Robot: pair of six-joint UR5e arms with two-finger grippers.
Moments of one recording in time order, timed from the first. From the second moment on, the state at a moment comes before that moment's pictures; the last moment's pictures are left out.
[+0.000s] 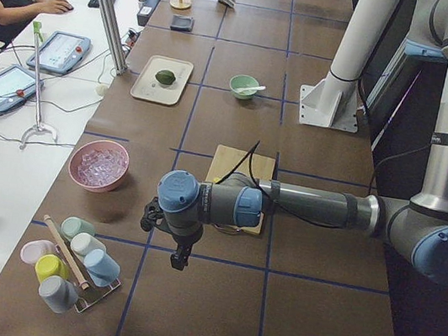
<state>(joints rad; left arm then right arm) -1.57 -1.51 -1.63 -1.49 -2.38 0.25 1.66 -1.58 1.61 -1.65 2.40 -0.17</state>
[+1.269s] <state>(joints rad) -1.61 -1.51 -1.63 -1.49 -2.36 0.14 1.66 -1.58 1.61 -1.65 2.39 -0.17</state>
